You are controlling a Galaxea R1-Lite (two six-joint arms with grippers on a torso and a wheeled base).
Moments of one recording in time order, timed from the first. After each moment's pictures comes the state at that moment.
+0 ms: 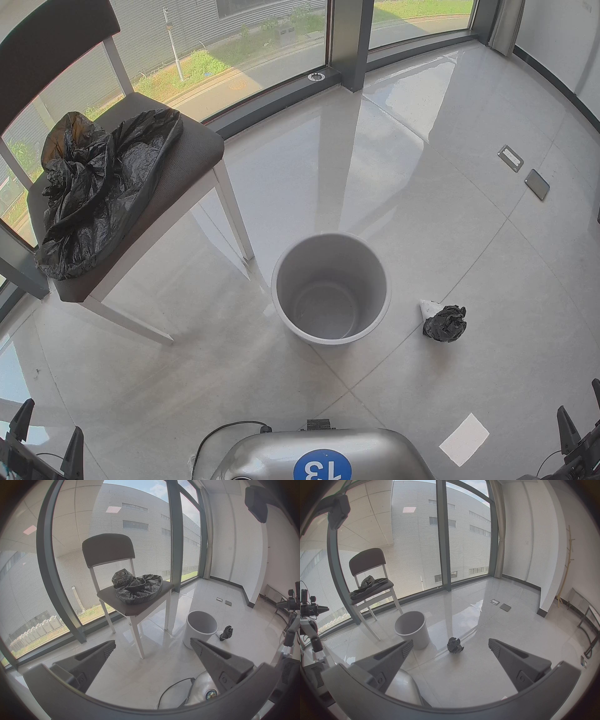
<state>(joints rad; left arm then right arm) 0.00 0.02 -0.02 0.00 -0.06 0.07 0.08 0.02 -0.02 0.01 -0.03 0.00</state>
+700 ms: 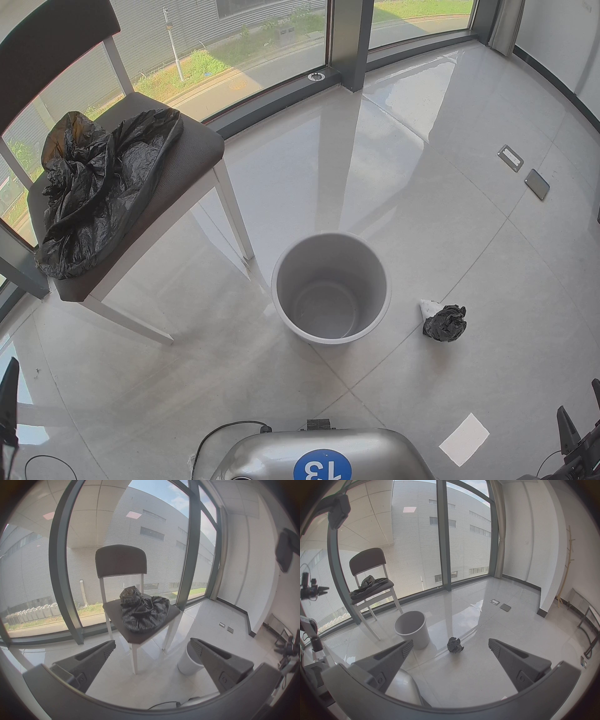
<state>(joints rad) -0.04 0.22 -0.31 -0.02 0.03 -0.12 0.08 0.02 -0.02 0.01 -0.03 0.00</state>
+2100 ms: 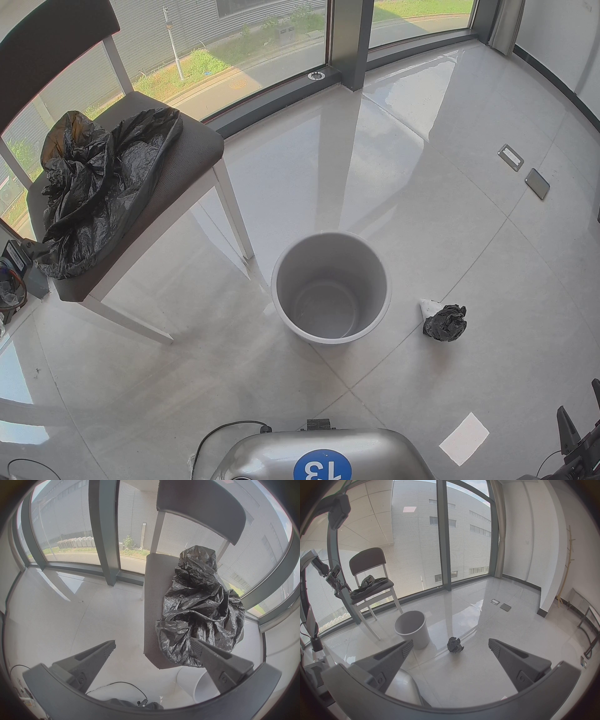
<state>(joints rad) 0.29 1.19 -0.86 0.18 -0.01 -0.68 0.08 0.02 -0.02 0.01 -0.03 0.00</state>
